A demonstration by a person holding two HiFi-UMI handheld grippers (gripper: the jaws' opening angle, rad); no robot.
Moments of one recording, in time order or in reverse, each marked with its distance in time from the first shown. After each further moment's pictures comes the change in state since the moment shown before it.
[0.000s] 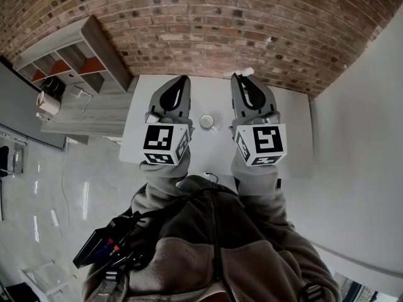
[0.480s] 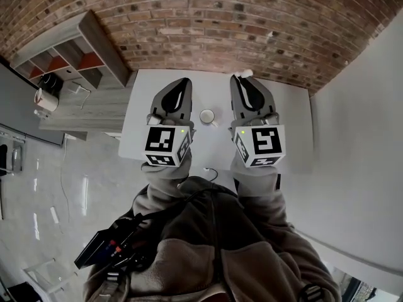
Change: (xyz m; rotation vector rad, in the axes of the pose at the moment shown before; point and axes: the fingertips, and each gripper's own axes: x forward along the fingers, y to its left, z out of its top) left arm -0.010 -0.002 -0.019 -0.037 0.040 -0.011; right arm -0.004 0.012 -0.014 0.007 0.049 -0.001
